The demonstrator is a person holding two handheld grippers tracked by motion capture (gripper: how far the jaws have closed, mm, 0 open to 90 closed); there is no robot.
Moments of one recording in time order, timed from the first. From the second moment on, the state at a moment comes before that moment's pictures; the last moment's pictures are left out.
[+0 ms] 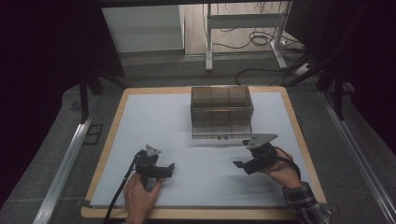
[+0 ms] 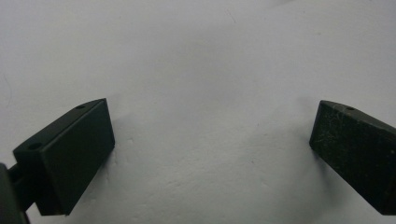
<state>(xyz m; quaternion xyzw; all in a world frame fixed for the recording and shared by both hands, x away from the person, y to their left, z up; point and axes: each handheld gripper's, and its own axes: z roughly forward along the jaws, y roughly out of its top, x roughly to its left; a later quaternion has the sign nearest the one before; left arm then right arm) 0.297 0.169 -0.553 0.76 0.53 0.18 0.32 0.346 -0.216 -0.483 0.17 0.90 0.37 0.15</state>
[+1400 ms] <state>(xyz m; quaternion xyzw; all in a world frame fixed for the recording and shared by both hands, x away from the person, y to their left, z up) 0.297 0.169 -0.553 0.76 0.53 0.18 0.32 0.315 -0.257 -0.522 0.23 0.89 0.37 0.13</state>
